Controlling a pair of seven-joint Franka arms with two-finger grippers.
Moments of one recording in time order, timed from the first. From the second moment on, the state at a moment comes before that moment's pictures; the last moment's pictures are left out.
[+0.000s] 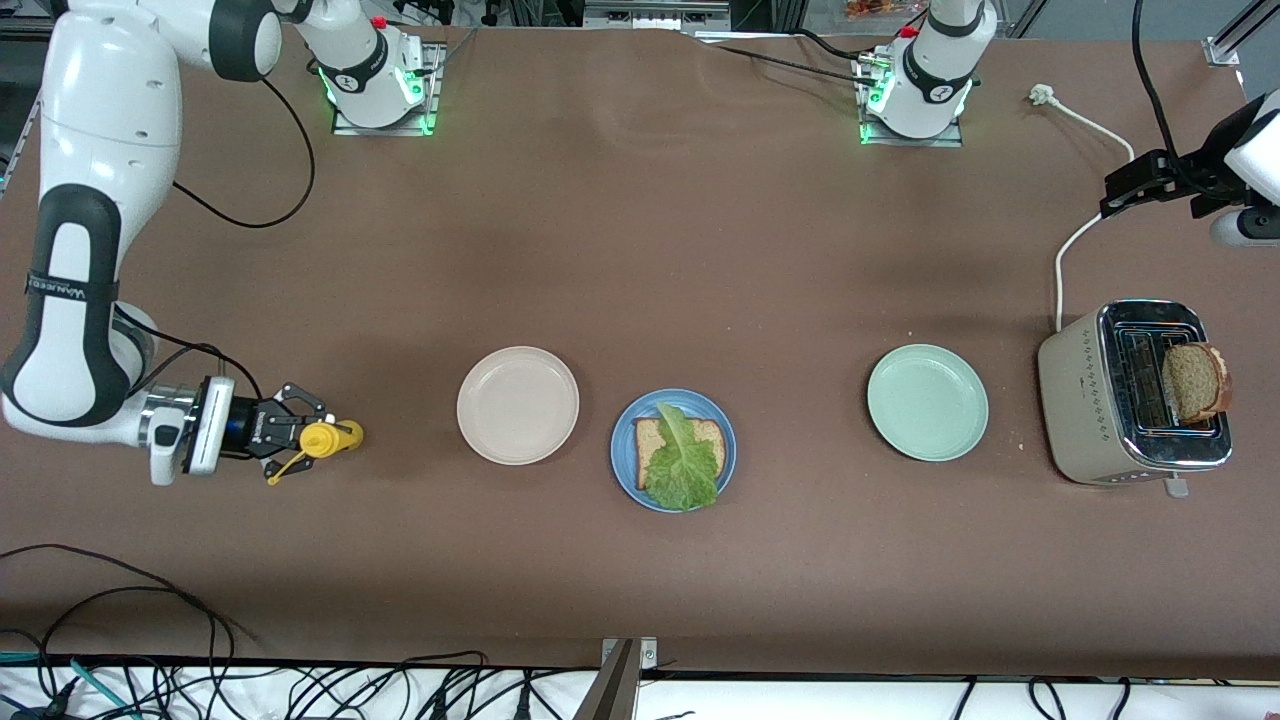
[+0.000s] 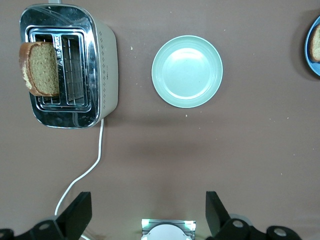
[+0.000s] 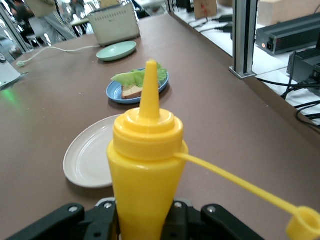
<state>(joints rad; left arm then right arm) 0.07 -0.01 -0.06 -1.57 0.03 1.39 0.00 0.18 0.84 -0.48 -1.43 1.36 1.60 -2.02</state>
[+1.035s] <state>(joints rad) 0.07 -0.01 -0.06 -1.57 0.03 1.39 0.00 0.88 0.79 -0.60 -1.31 0.65 2.45 -0.90</state>
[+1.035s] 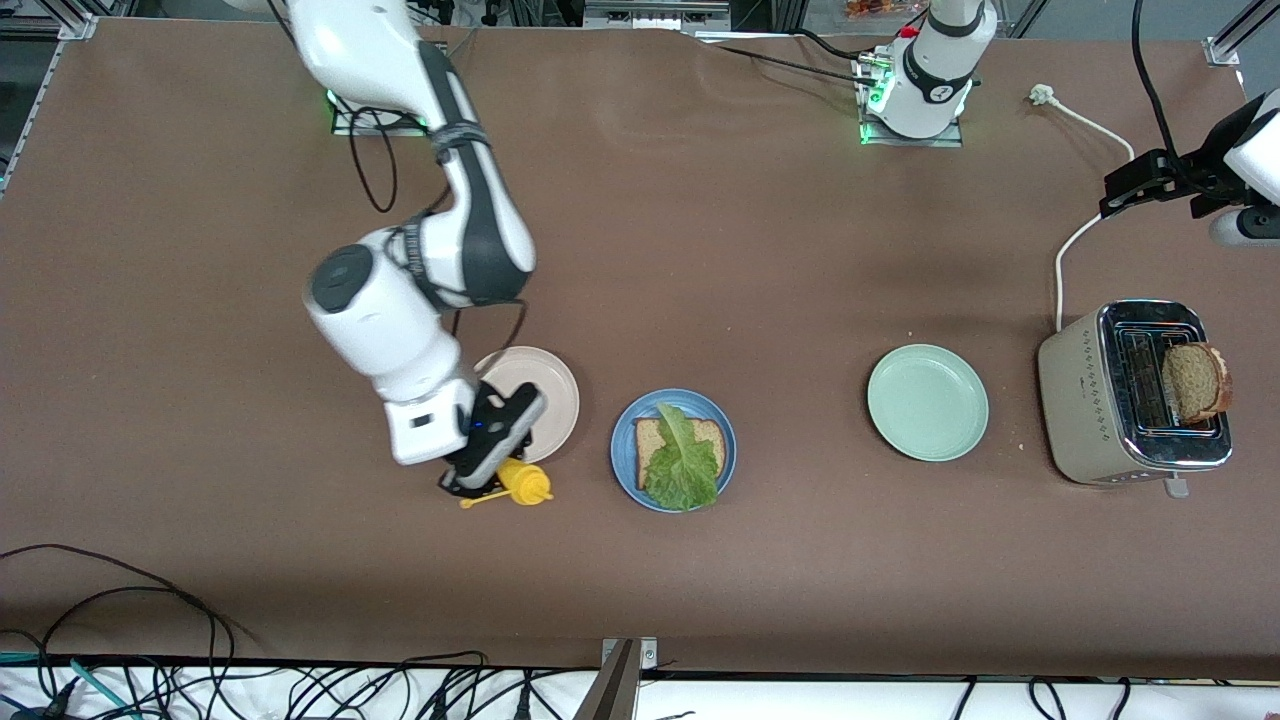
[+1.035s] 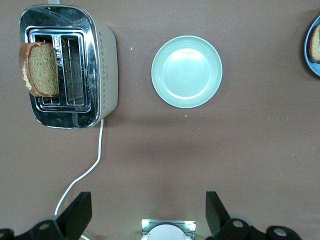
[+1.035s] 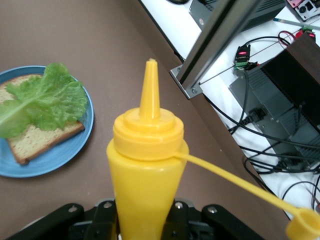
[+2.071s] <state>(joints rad) 0.08 -0.01 -0.05 -1.57 0.00 1.39 0.00 1.02 1.00 -0.60 -1.31 -0.09 2.64 -0.52</state>
